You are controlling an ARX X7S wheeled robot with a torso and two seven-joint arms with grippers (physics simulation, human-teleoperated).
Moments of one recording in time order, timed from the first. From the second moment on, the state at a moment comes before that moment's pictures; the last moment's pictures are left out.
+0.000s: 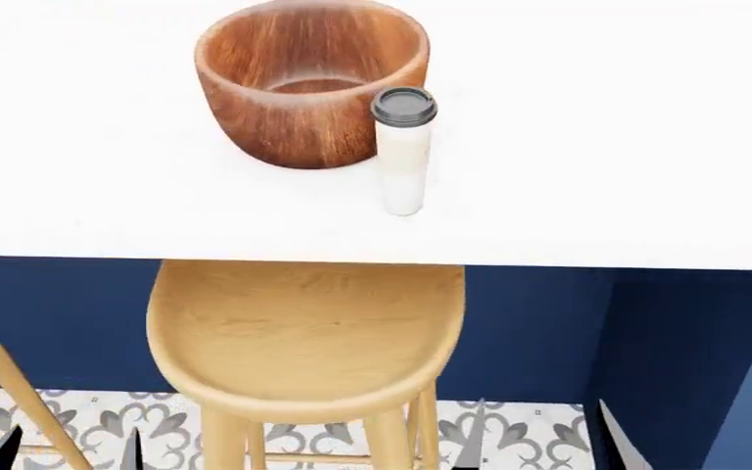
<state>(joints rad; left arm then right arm) -0.03 -0.26 0.20 0.10 -0.28 -0.07 -0.22 0.04 0.26 -0.18 -0.14 0.20 0.01 0.21</state>
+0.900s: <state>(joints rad) -0.03 -0.35 0.18 0.22 -0.37 -0.17 -0.20 0.11 0.35 -0.11 -0.21 0.32 0.19 0.22</state>
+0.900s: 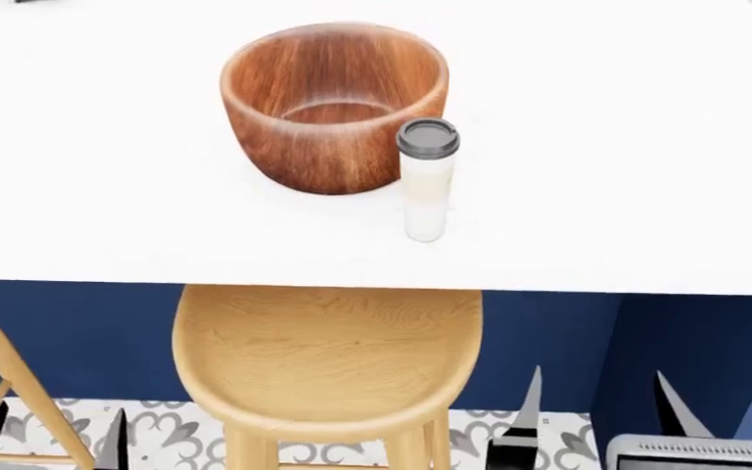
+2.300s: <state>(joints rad) -0.29 -0.19 -0.13 0.57 -0.33 -0.90 -0.01 0.32 0.28 0.15 -0.53 0.18 0.71 -0.05</state>
